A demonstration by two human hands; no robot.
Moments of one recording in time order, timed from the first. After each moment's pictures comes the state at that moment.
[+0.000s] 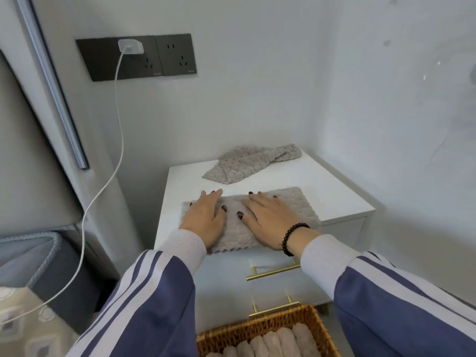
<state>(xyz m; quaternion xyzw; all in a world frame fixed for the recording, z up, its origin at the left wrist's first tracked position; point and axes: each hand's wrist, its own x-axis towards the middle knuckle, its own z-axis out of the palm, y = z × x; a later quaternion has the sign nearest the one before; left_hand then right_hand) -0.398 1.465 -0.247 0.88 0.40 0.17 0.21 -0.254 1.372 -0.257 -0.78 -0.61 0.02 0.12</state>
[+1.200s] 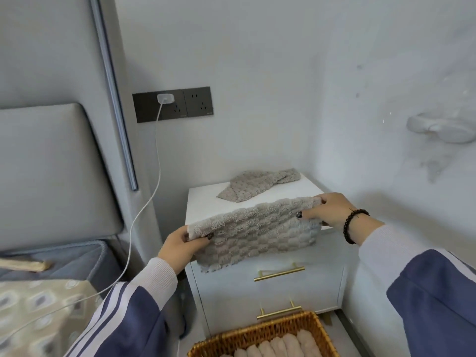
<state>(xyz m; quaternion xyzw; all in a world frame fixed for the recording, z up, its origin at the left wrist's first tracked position) -0.498 1.423 -0.217 0.66 0.41 0.31 0.54 -0.210 1.273 -0.179 -0.81 -0.32 0.23 0.45</state>
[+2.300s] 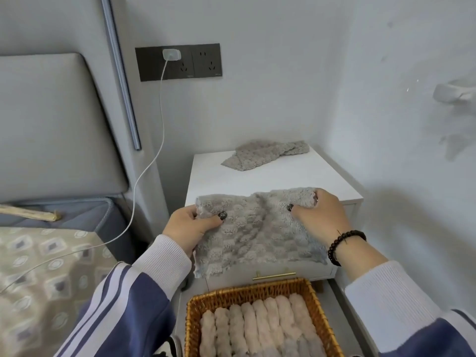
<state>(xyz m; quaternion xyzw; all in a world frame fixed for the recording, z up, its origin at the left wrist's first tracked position) -0.500 1.353 -0.205 0.57 0.43 0.34 0.62 -0.296 1.234 -0.194 -0.80 -0.36 0.15 0.46</state>
